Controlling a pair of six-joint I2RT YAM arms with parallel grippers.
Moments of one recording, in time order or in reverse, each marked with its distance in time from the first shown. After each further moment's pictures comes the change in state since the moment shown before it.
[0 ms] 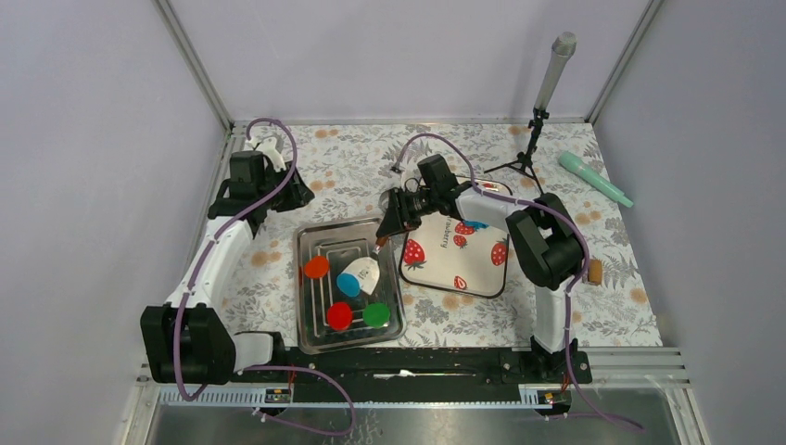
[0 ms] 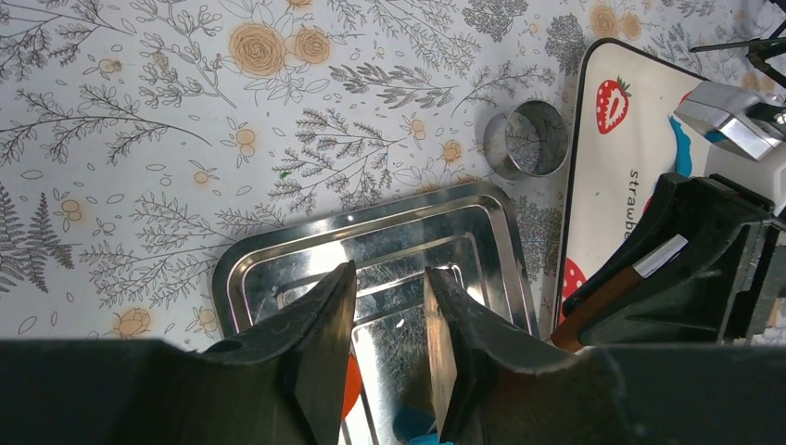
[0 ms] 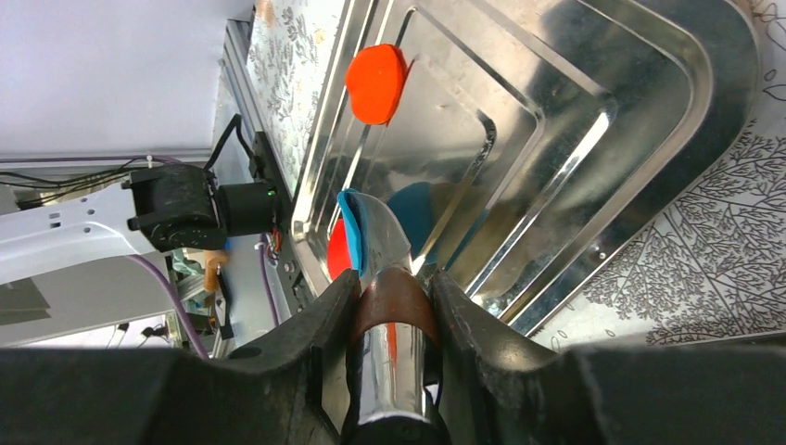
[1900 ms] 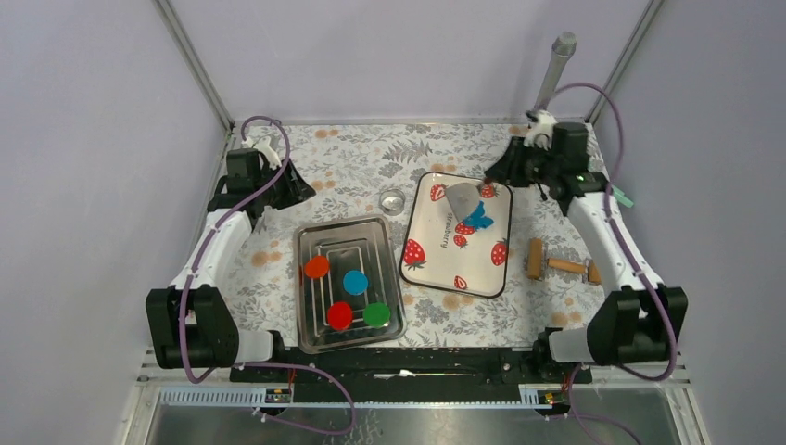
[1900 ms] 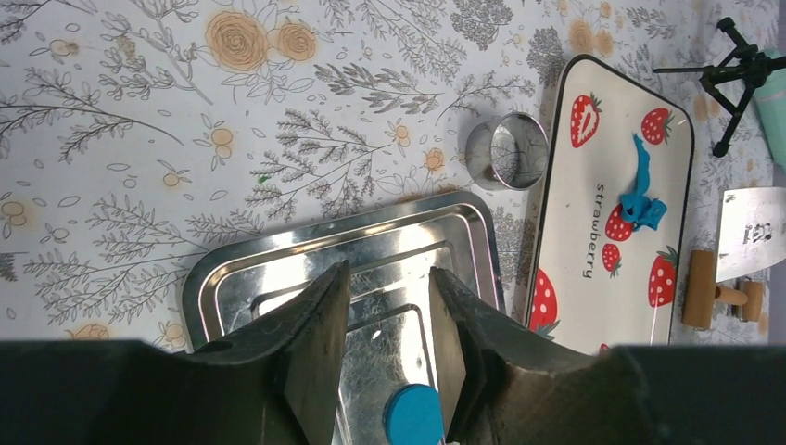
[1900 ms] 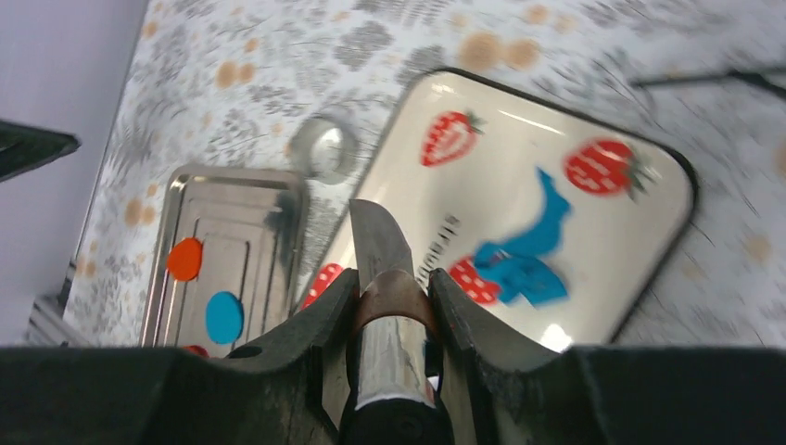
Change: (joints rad) left arm 0.060 0.068 -0.002 0.047 0.095 -0.076; right arm -0.459 -0.597 -0.074 -0.312 0.396 -0.259
